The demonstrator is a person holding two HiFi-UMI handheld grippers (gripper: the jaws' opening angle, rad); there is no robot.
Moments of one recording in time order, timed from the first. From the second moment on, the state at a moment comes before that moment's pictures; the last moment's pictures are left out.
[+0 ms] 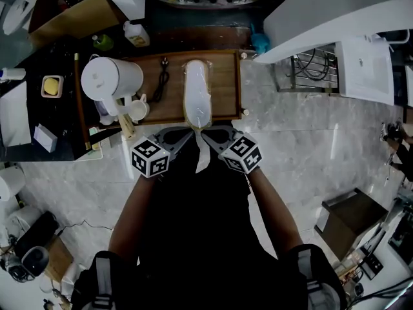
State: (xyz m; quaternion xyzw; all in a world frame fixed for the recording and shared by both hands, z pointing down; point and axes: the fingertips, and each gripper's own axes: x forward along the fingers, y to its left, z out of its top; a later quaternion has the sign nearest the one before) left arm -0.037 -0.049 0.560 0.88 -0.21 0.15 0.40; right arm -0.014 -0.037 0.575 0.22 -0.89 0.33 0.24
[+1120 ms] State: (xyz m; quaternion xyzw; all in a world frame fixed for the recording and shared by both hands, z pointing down) left arm -0.046 -0.066 0.612 0.86 -0.21 0.18 0.44; right arm -0.012 -0.048 0.624 0.20 -0.87 0.36 0.27
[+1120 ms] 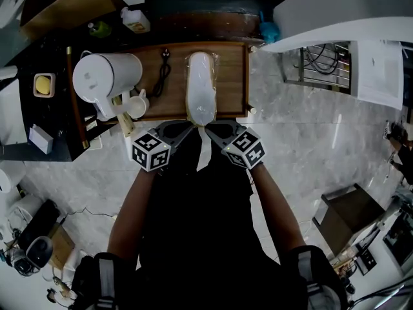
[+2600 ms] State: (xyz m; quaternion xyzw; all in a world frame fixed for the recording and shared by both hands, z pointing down) left arm -0.050 -0.082 0.671 0.83 -0.23 0.21 0.46; right arm 0.013 -0.077 0.678 0.28 -0.84 0.38 0.27
